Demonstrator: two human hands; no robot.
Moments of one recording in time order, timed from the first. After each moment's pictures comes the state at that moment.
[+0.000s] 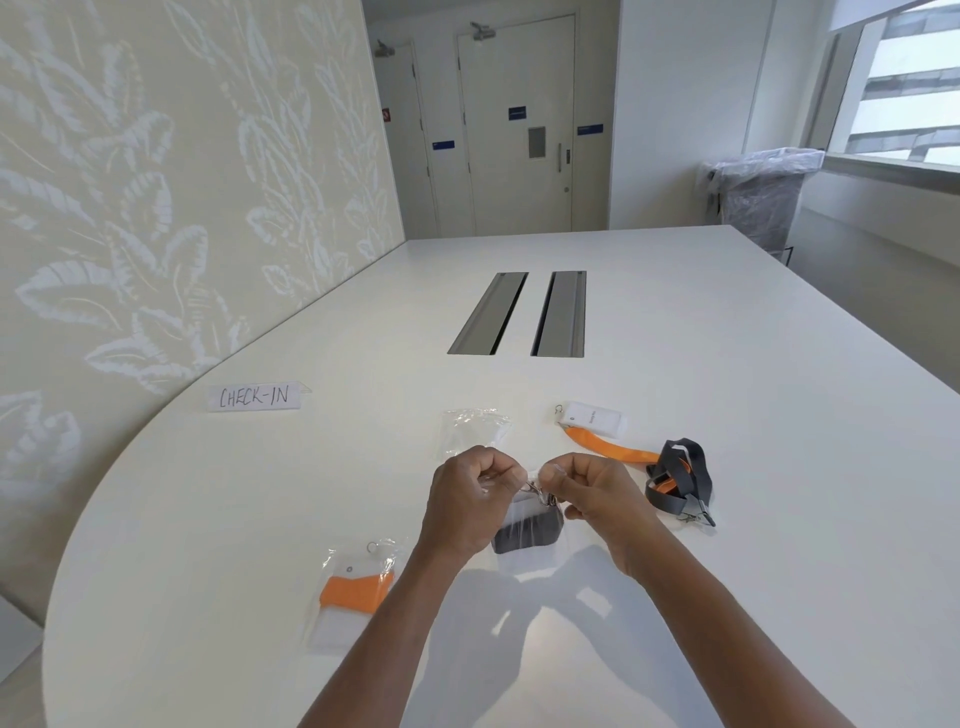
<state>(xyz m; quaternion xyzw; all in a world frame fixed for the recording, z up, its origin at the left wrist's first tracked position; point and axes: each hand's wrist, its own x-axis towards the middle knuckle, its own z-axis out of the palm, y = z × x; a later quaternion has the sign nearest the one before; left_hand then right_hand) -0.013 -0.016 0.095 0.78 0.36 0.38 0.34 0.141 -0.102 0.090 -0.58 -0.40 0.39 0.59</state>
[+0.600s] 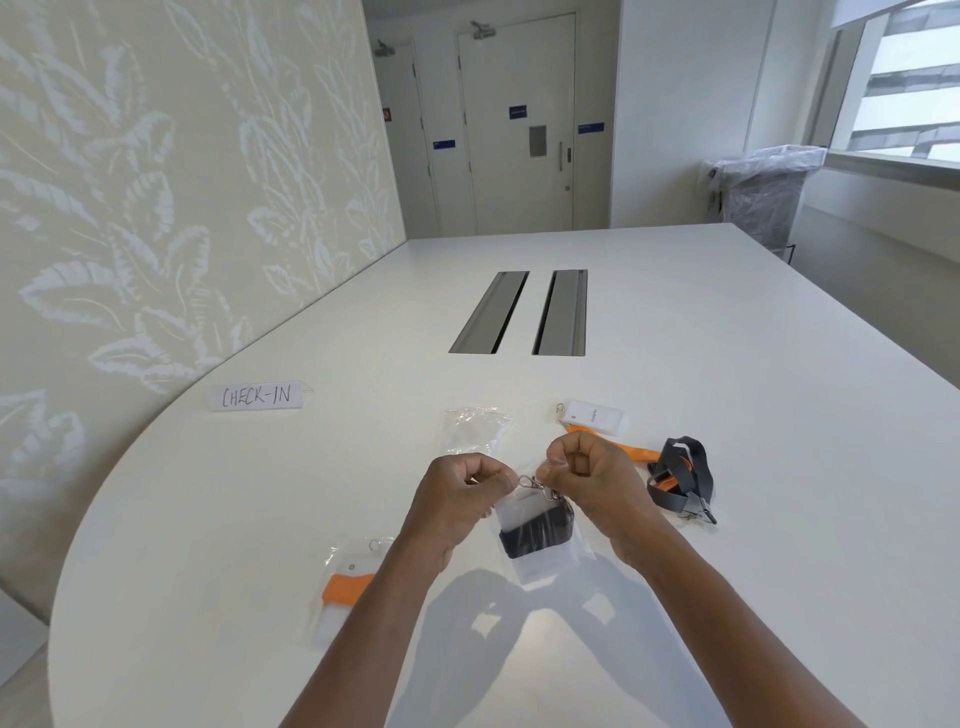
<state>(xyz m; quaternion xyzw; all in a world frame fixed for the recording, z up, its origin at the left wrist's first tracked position) -0.027 -0.013 0.106 0.70 0.39 0.31 0.51 0.140 -0.100 0.099 -0.58 -0.41 0.36 0.61</state>
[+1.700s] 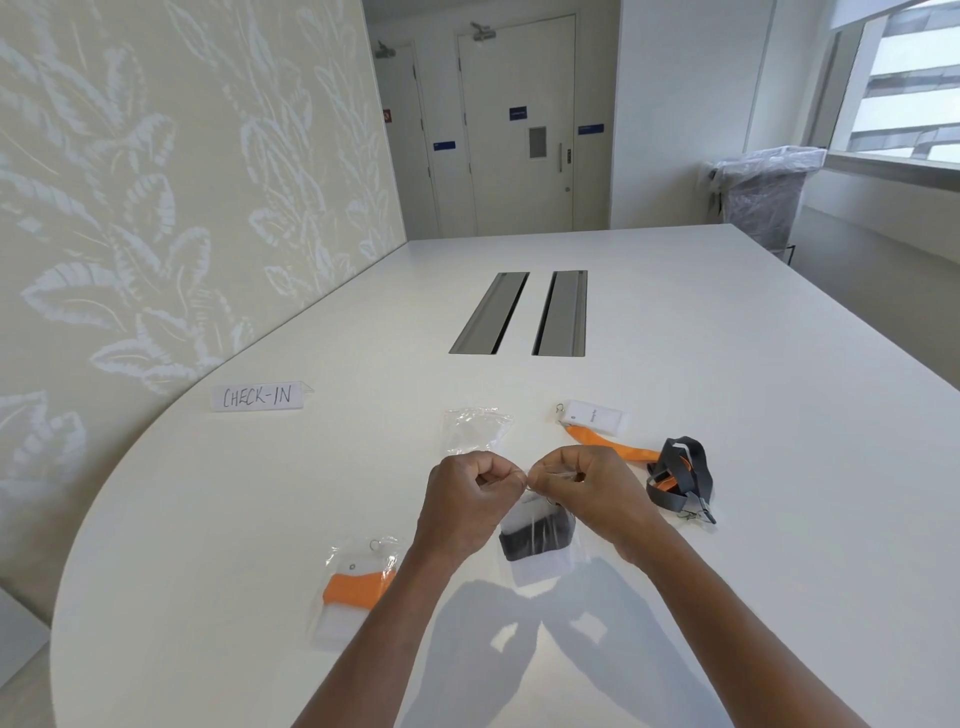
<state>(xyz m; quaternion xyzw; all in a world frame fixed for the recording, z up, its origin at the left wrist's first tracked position) -0.020 -0.026 0.106 0.76 0.38 0.36 0.38 0.139 -0.104 0.104 -0.64 -0.48 0.29 0.51</state>
